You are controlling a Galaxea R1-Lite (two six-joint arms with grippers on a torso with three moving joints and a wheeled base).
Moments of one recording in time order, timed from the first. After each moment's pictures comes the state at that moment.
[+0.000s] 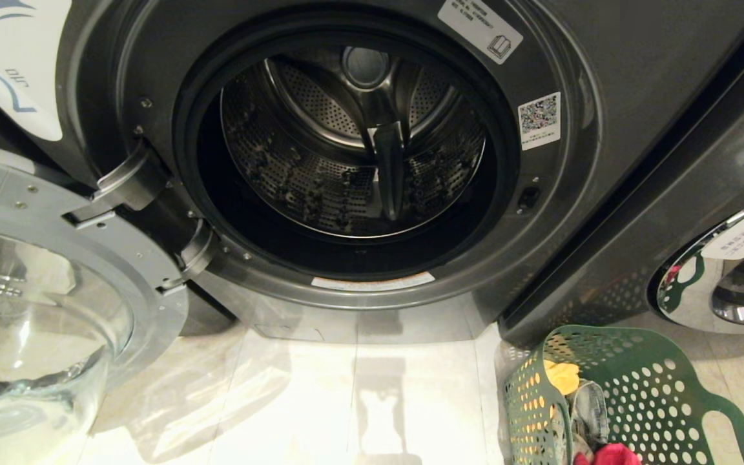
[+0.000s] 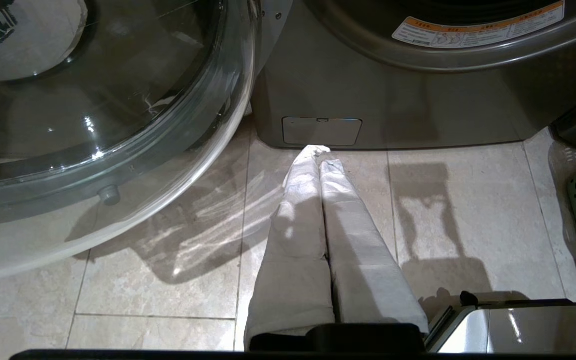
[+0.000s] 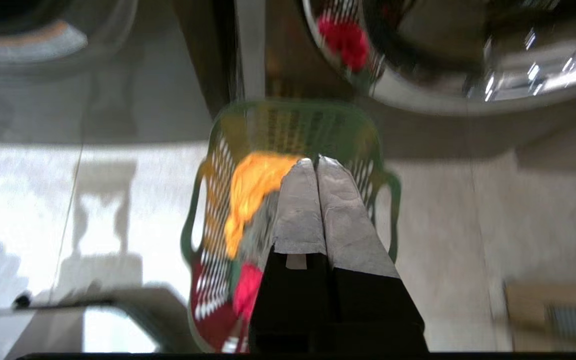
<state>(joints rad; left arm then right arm) 0.00 0.00 0.00 0.00 -0.01 0.05 0.00 0.19 -0.50 0.40 -0.09 -0.03</state>
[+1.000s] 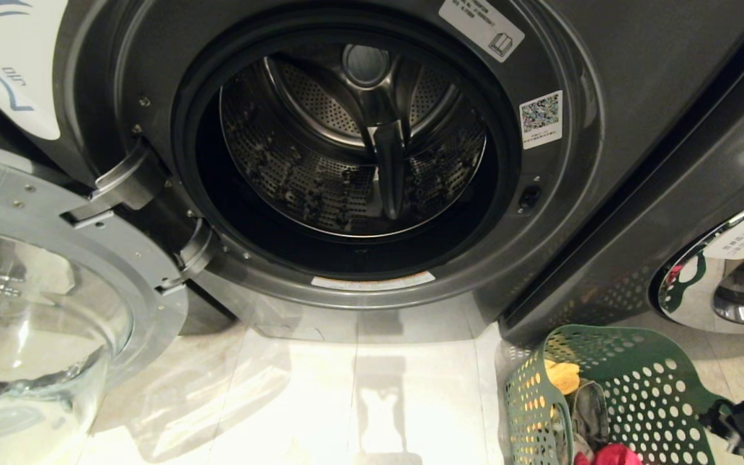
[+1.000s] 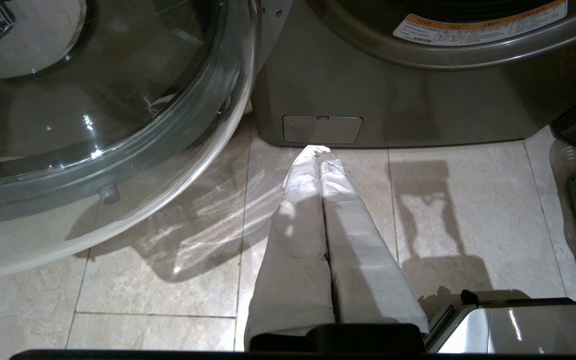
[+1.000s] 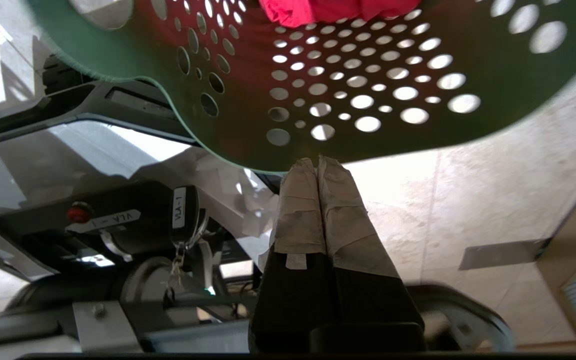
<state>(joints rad) 0.00 0.00 0.00 0.00 -0.01 0.05 0.00 1.50 -0.19 -0.12 0.02 0.32</state>
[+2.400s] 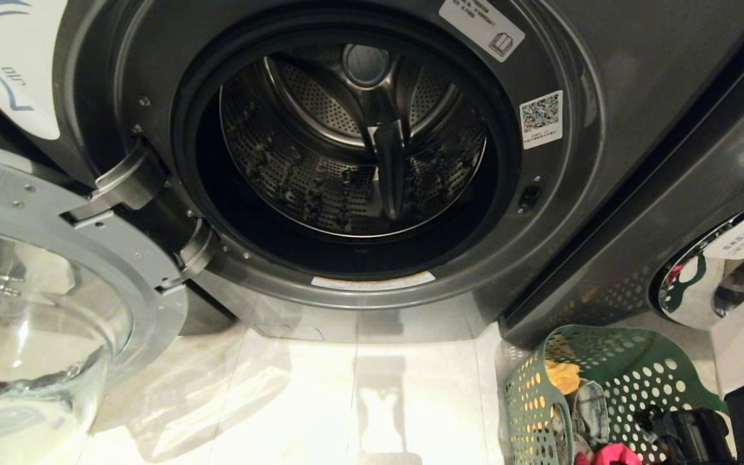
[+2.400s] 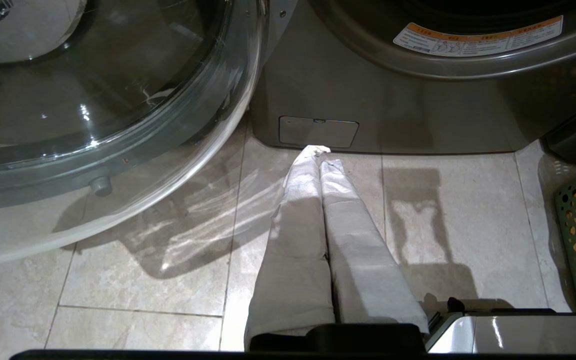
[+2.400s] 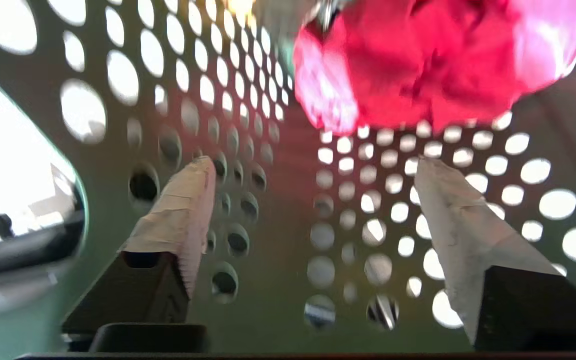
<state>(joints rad) 0.00 0.00 0.00 0.00 0.00 -0.01 -0.07 2.40 0.00 -1.35 0.11 0.36</state>
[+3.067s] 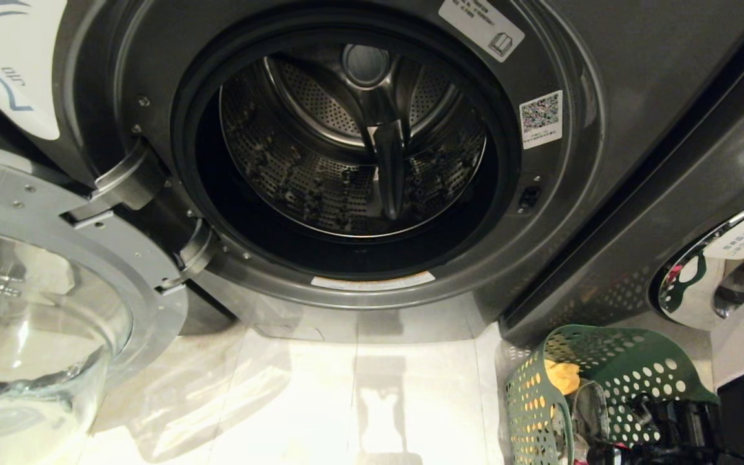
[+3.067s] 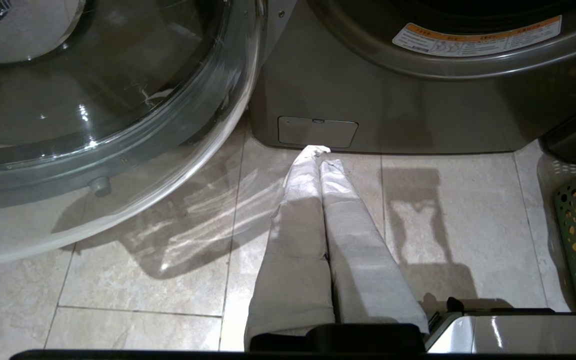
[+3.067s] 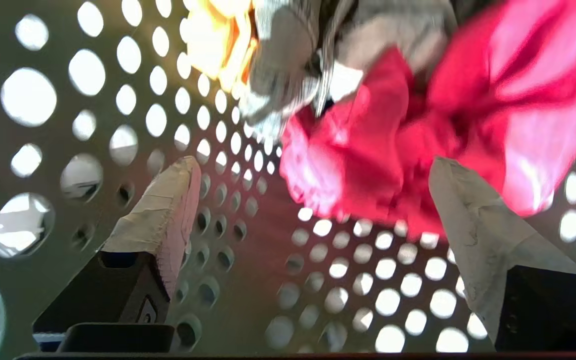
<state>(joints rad) 0.00 0.00 0.00 0.00 0.00 -0.01 -0.21 2.54 -0.18 -1.39 0.24 0.11</state>
